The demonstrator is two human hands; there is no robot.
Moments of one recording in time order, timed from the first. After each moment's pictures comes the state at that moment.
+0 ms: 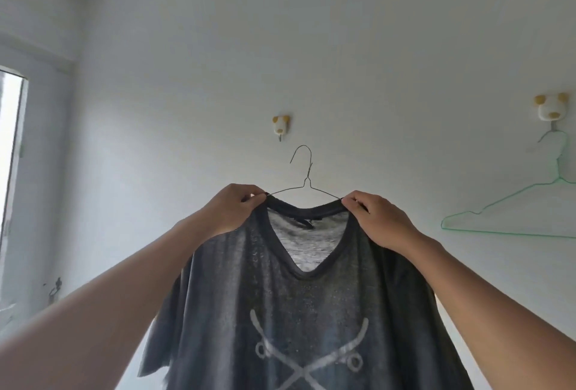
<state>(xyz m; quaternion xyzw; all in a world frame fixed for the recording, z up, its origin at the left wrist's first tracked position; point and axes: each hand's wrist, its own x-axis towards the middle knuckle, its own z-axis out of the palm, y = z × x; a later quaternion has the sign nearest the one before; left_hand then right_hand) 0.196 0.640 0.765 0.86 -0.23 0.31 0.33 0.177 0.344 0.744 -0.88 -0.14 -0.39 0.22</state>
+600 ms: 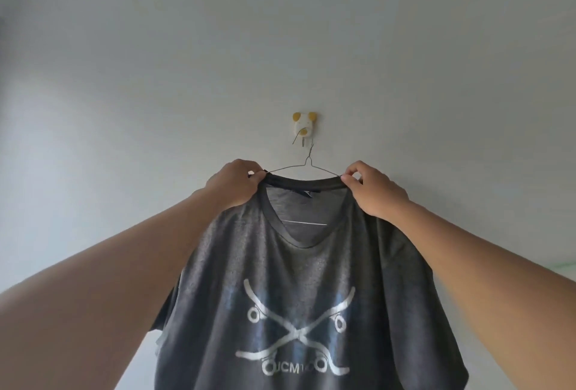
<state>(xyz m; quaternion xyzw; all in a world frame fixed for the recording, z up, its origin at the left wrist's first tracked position) 0.428 0.674 0.843 0.84 -0.21 0.38 0.33 0.359 0.411 0.843 -0.90 -0.01 -0.42 0.14</state>
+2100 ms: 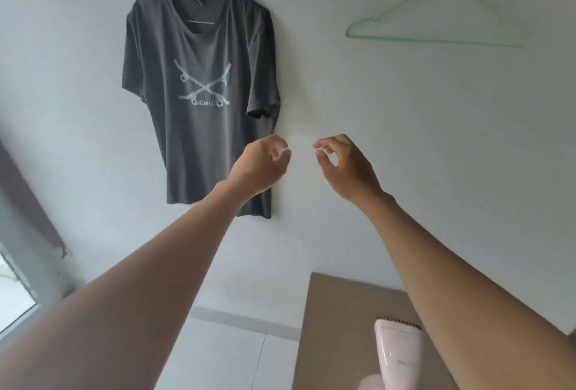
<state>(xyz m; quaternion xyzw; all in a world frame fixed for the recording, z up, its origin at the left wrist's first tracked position) 0.013 0.472 0.525 0.87 -0.23 0.16 0.40 -0.024 0.283 0.507 -0.89 -0.07 -0.35 0.27</state>
